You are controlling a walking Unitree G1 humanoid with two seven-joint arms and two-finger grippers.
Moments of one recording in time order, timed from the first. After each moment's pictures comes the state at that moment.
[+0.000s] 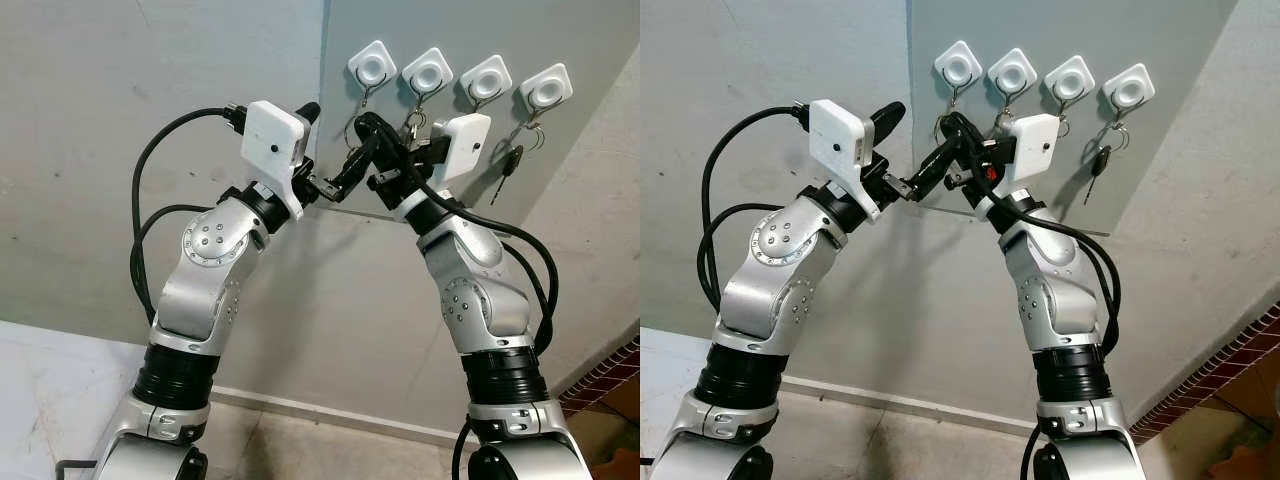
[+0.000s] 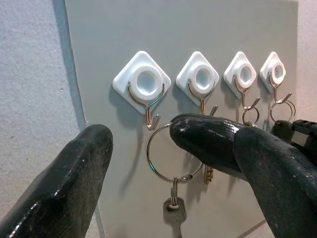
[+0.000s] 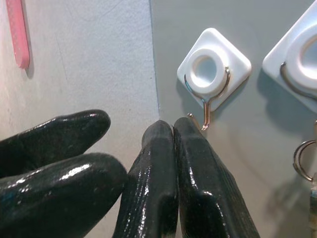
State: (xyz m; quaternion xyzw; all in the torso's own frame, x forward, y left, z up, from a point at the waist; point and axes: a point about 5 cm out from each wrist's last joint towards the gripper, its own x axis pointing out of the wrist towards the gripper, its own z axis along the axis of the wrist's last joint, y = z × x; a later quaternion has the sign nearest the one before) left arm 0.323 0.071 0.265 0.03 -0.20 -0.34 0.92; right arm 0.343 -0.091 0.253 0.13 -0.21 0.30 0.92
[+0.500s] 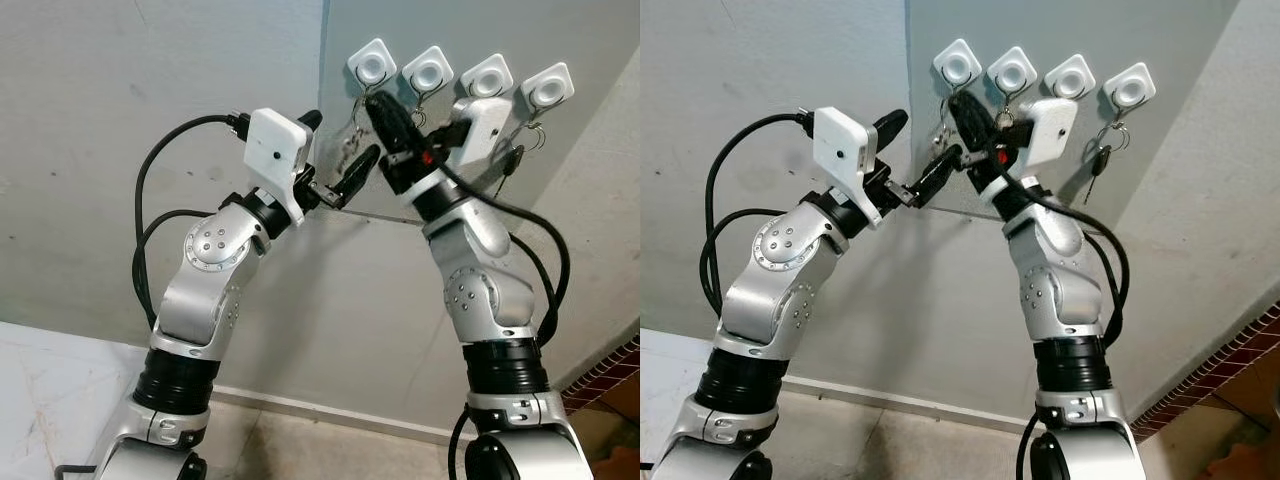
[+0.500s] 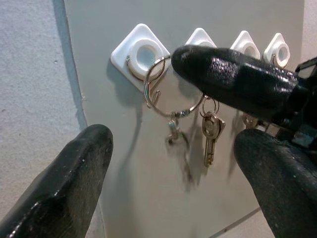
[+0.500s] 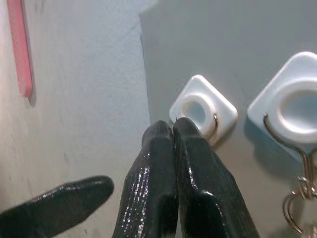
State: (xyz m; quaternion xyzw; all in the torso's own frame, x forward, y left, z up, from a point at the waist) left arm 0.323 0.072 0.256 0.03 -0.19 -0.34 0.92; right arm 0.345 -0.094 0.272 0.16 -0.24 0.30 0.91
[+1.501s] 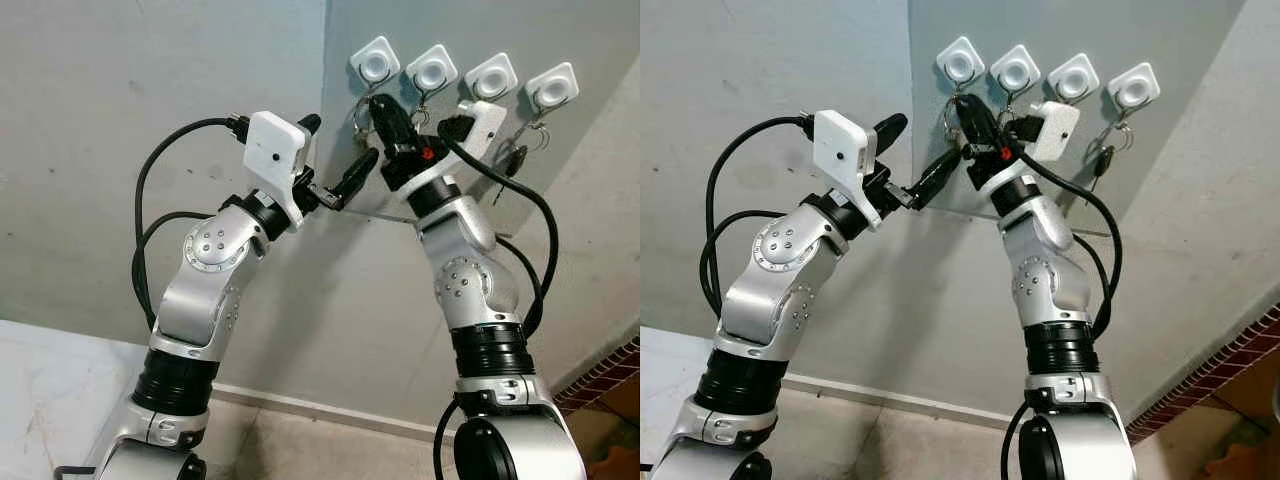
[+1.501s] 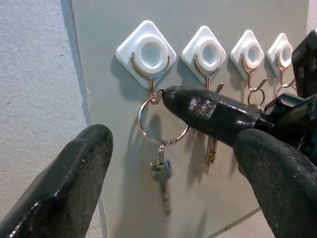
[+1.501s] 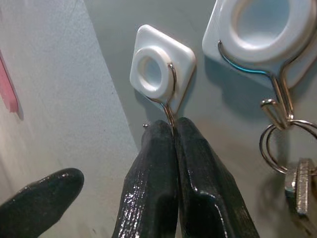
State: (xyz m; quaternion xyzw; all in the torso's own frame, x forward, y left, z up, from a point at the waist) left arm 0.323 0.072 0.256 0.02 -0.18 -0.34 0.92; right arm 0.363 -0.095 0.251 0.25 -0.19 0.28 0.91
